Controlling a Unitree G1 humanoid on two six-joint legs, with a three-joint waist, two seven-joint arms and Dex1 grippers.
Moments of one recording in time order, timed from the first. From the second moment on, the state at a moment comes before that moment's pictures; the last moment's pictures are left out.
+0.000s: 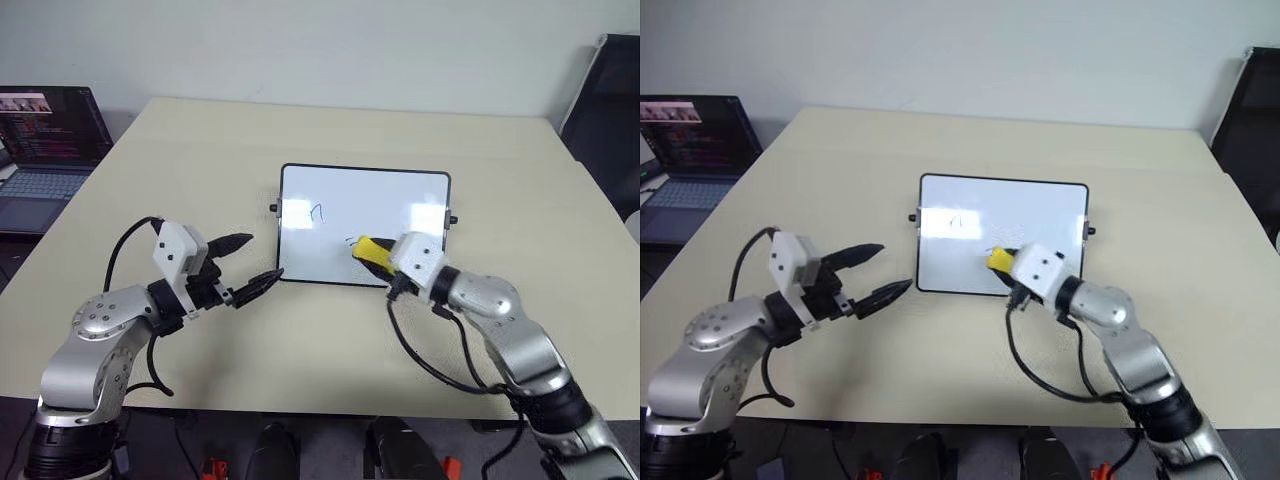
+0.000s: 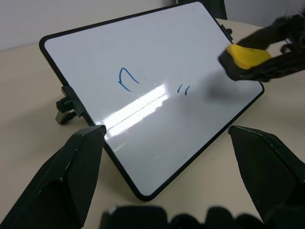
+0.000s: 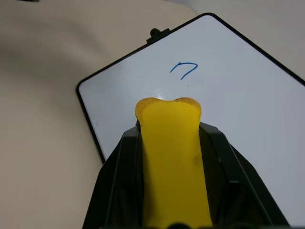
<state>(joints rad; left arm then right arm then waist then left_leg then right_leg) -0.13 0.68 0.21 -0.31 -0.52 0.42 -0.84 -0.44 -0.41 0.32 -0.30 -0.07 0.36 0.56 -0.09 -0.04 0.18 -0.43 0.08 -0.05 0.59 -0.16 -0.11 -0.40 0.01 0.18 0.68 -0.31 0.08</state>
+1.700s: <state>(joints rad) -0.15 0.69 0.15 -0.18 -0.47 0.29 -0.97 -0.61 -0.39 0.43 -0.03 -0.33 0.38 0.58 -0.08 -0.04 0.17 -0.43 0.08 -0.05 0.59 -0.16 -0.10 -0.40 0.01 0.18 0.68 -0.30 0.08</state>
